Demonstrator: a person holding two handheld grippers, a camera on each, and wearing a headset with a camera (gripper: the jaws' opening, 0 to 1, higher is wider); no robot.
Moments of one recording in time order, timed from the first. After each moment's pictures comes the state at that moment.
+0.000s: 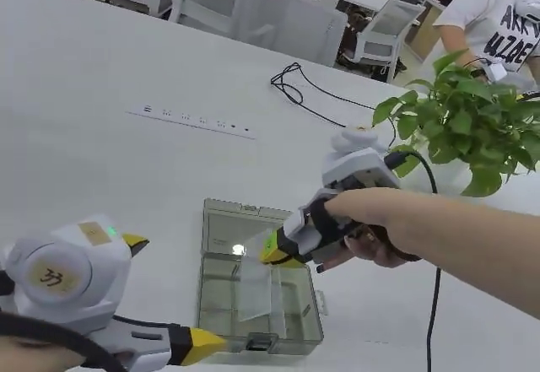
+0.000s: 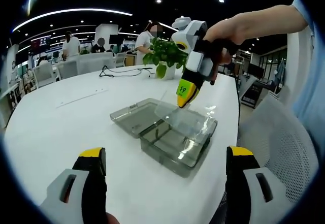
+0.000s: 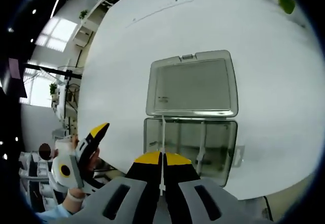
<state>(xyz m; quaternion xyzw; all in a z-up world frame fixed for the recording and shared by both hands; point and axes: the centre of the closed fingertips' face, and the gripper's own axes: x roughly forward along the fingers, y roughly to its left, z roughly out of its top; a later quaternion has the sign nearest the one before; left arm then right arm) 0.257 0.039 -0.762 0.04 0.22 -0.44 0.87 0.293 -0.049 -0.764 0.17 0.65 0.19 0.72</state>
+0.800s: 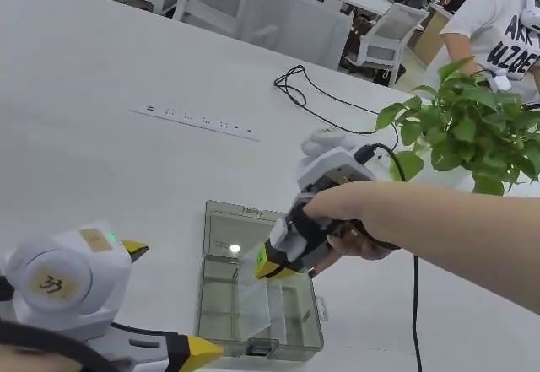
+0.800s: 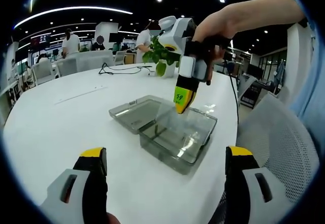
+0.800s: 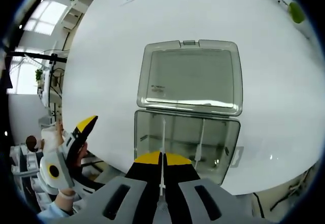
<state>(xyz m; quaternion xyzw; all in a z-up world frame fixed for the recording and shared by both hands) 0.256 0.040 -0.769 0.04 0.22 -0.44 0.87 0.287 -0.044 -0.782 0.09 0.70 0.16 0.69</state>
